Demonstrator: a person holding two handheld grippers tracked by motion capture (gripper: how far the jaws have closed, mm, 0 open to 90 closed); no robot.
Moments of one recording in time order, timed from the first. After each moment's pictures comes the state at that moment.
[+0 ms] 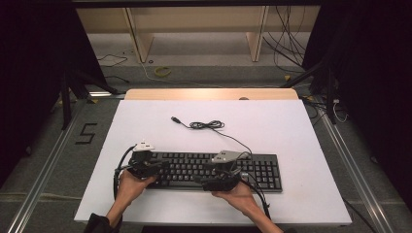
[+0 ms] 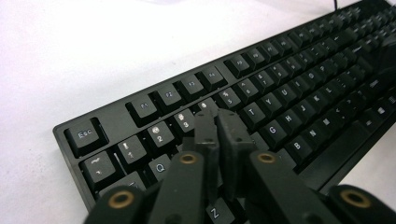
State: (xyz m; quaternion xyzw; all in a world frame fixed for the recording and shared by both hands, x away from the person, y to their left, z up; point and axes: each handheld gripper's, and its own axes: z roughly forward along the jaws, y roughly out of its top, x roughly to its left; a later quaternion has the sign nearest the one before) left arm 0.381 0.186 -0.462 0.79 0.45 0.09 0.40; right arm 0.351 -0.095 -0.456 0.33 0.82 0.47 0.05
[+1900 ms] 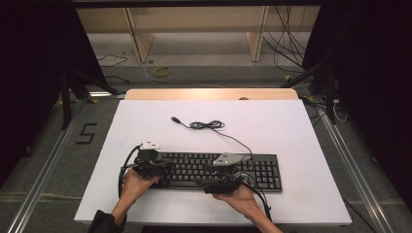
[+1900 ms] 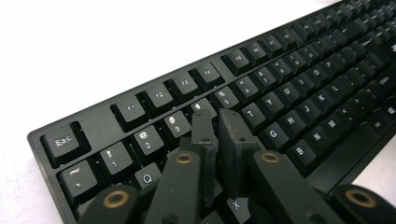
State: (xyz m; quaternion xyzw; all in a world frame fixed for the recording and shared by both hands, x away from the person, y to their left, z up) left arm 0.386 0.176 -0.465 0.80 0.45 0.08 0.39; right arm 0.344 -0.098 -0.456 0.32 0.81 0.48 0.06
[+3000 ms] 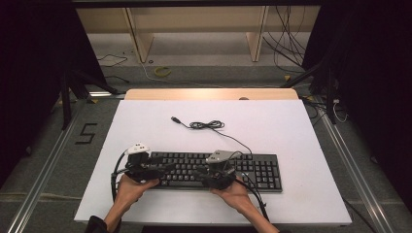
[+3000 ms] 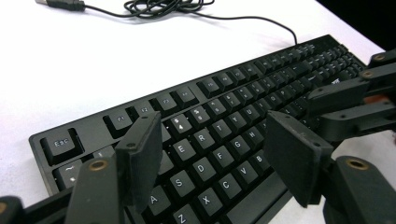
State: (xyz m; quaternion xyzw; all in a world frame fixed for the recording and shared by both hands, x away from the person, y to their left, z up) left arm 0.367 0.192 -0.456 0.76 0.45 0.07 0.47; right arm 0.357 -0.081 -0.463 0.32 0.83 0.46 0.06
